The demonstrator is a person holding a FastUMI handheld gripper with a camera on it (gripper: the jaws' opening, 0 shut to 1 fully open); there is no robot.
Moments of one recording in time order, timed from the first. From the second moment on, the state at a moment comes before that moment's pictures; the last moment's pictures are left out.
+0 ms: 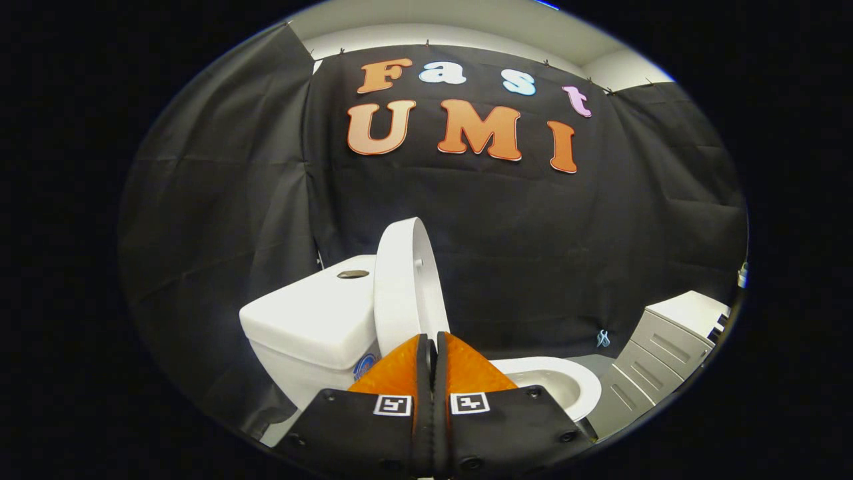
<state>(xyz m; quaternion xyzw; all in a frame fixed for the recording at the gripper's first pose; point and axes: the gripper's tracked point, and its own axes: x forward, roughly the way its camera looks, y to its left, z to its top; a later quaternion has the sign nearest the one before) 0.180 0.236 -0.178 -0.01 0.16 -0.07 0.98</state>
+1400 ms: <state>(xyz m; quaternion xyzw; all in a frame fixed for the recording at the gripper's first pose) 0.180 0.256 -0.188 -0.08 0.17 -0.05 0.98</state>
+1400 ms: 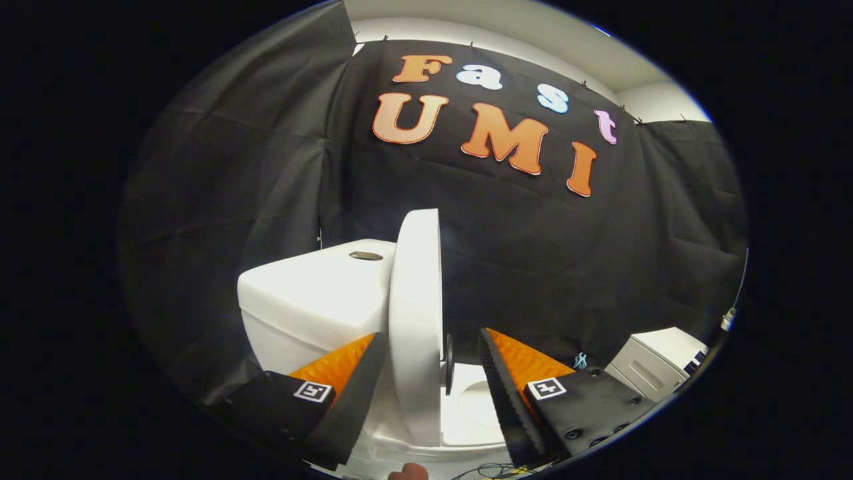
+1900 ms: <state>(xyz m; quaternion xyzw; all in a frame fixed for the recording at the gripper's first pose) 0.173 0.245 -0.100 -0.04 0.08 -0.02 1.00</state>
